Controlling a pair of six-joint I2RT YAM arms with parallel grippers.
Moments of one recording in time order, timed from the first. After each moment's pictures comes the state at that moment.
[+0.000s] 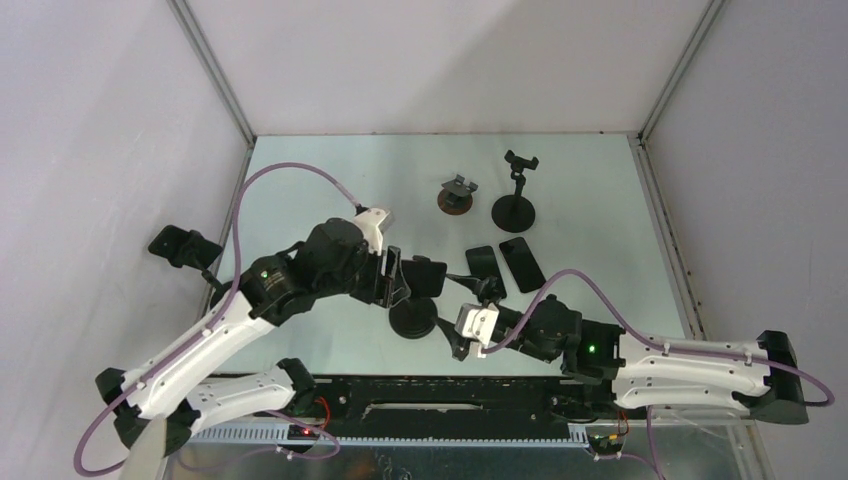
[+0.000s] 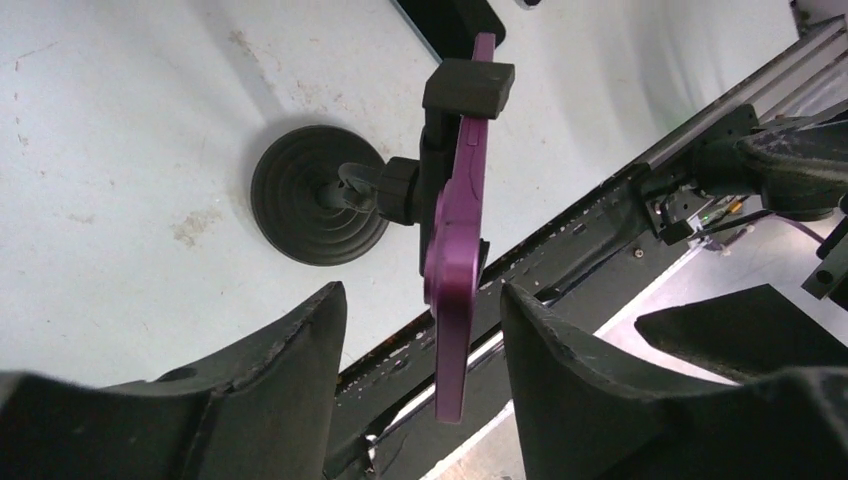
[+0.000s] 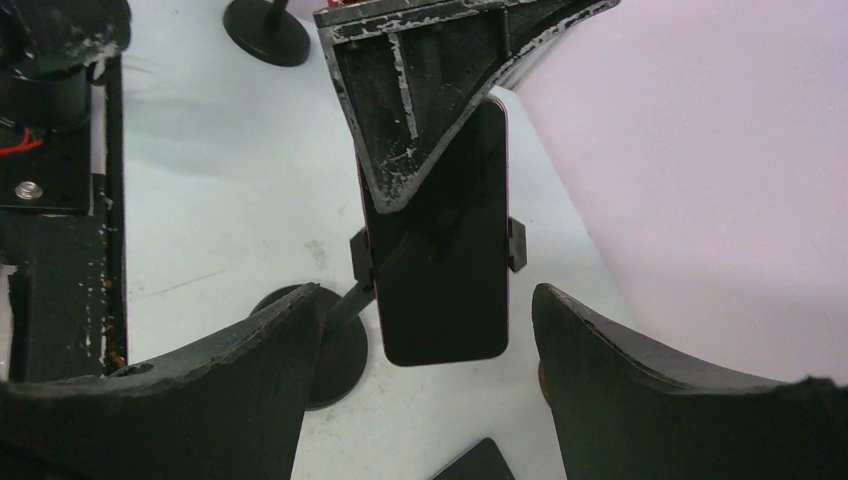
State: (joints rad) left arm -0.85 0.97 1.11 -0.87 0.02 -0.45; right arm 1.36 0.83 0.58 0.23 0.20 -0.55
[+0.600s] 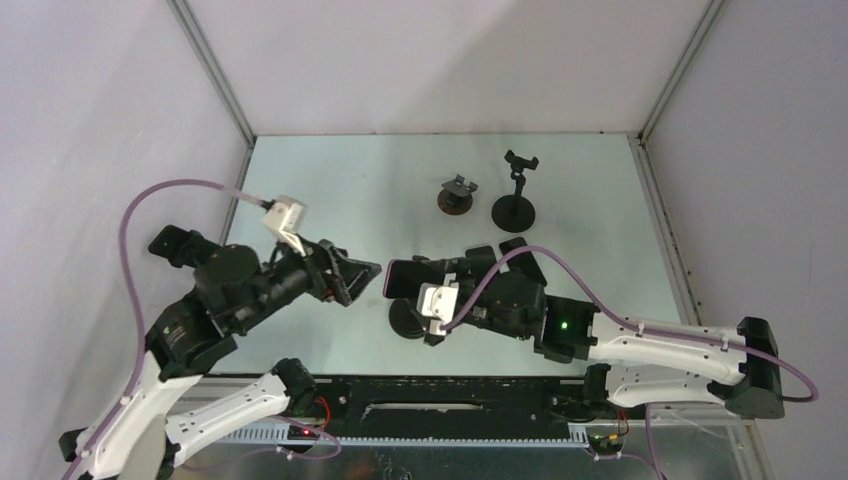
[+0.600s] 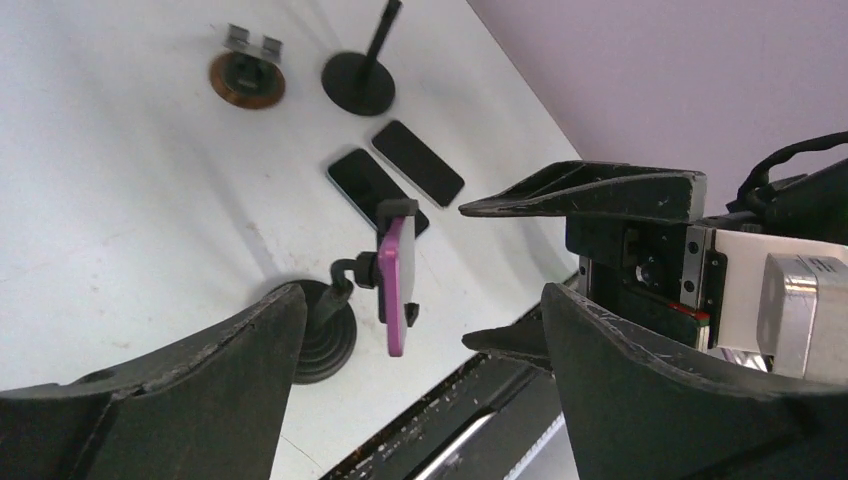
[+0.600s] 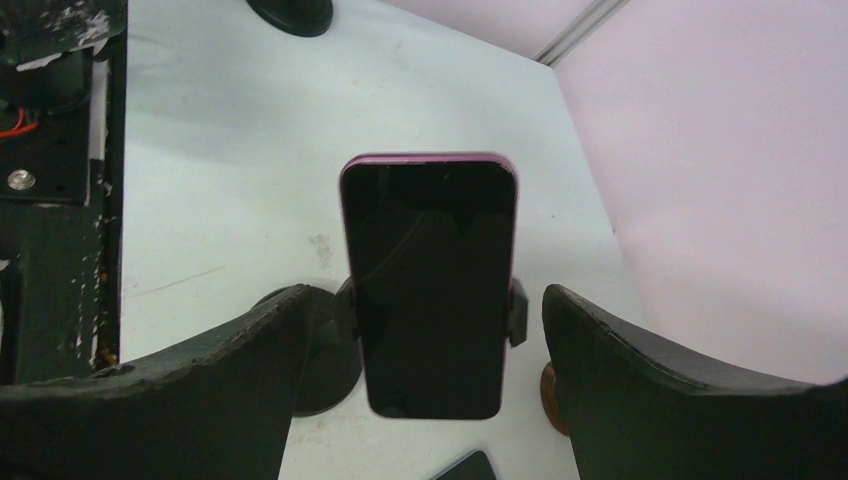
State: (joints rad) left arm -0.84 0.67 1.17 -0.76 -0.05 -0.48; right arm 1.30 1.04 0.81 0.06 0.10 -0.56
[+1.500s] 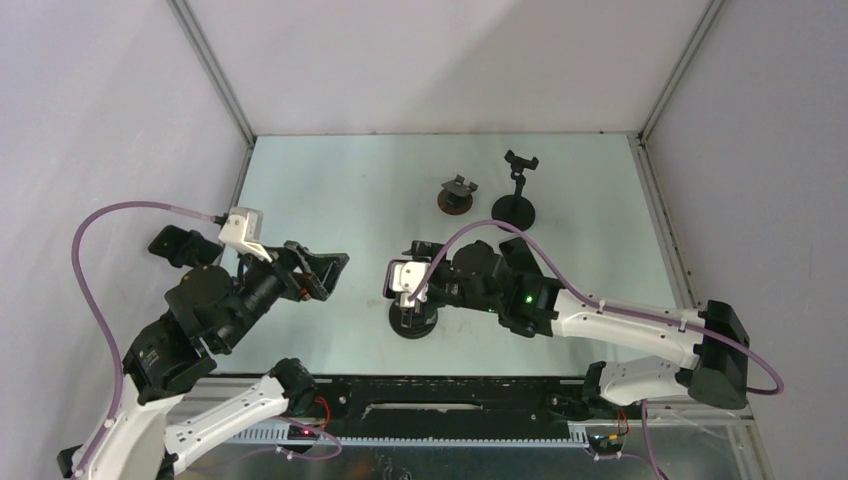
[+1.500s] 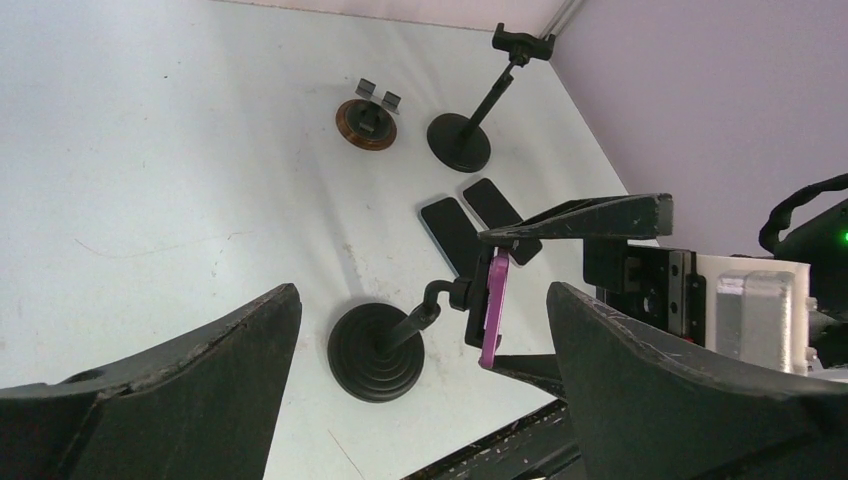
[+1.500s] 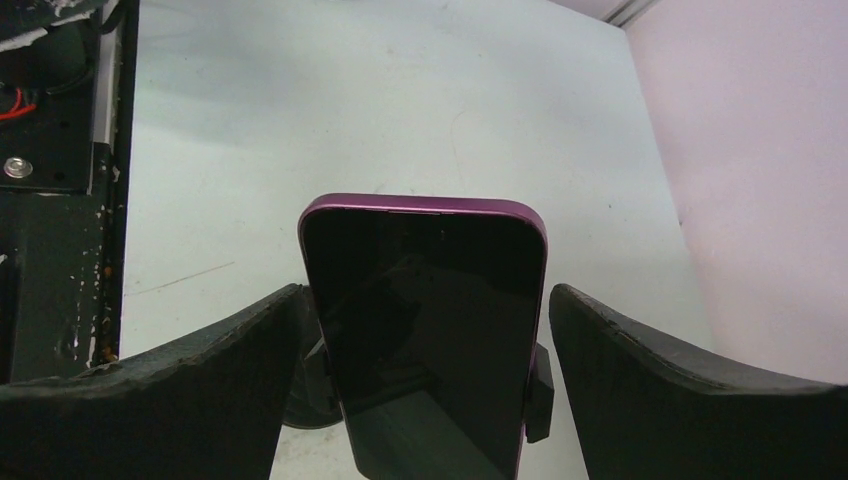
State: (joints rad) left arm -0.83 0.52 1.15 -0.81 -0.34 -0.49; right arm 1.18 1.27 0.99 -0.01 -0.07 -0.52
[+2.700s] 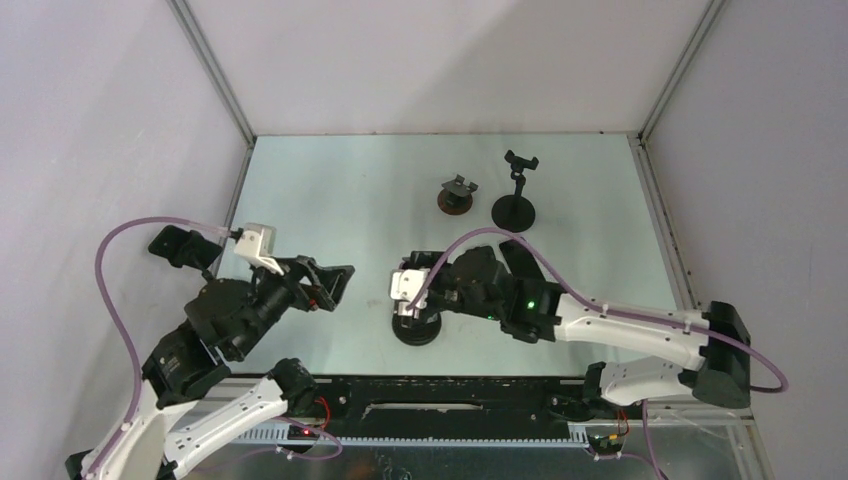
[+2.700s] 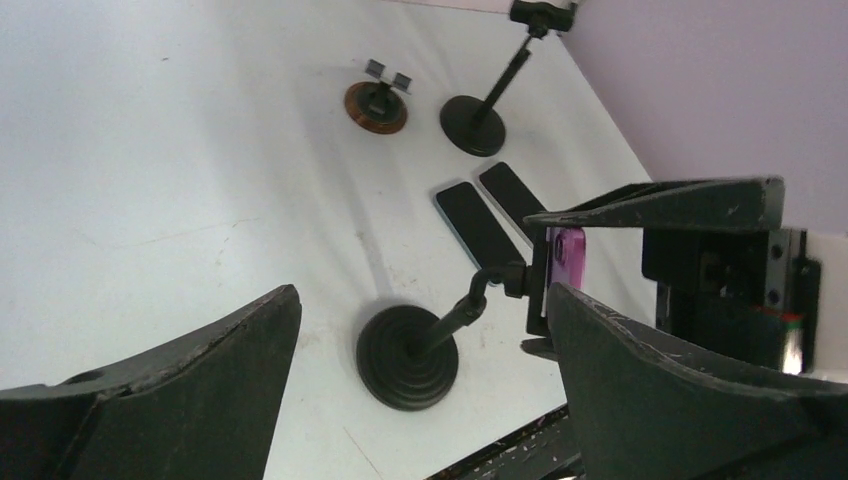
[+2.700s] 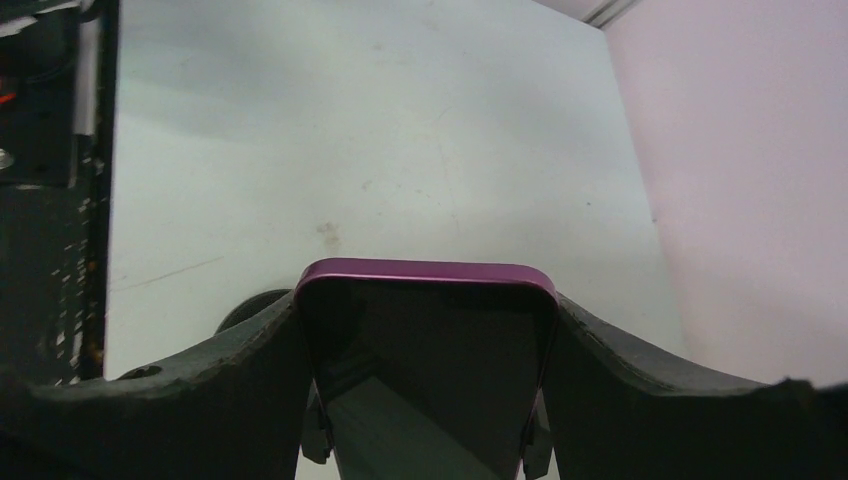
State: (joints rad) left arm -0.83 0.43 1.00 -0.77 -0.36 -0.48; right arm 1.23 1.29 1.00 0.01 0.05 -0.57
